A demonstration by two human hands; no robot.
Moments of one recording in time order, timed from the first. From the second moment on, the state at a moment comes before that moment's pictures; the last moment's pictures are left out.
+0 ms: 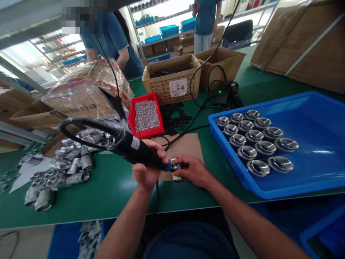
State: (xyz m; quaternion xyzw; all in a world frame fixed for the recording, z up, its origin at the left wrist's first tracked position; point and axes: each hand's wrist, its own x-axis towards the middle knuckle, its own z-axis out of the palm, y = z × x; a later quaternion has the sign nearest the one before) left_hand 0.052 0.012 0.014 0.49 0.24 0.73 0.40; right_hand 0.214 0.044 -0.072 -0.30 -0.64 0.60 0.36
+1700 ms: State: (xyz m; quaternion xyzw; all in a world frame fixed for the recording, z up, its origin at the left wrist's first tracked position) left_hand 0.068 0.028 0.018 0.46 0.27 0.75 0.38; right_hand 0.213 0.046 -0.067 -0.31 -0.65 0.60 0.36
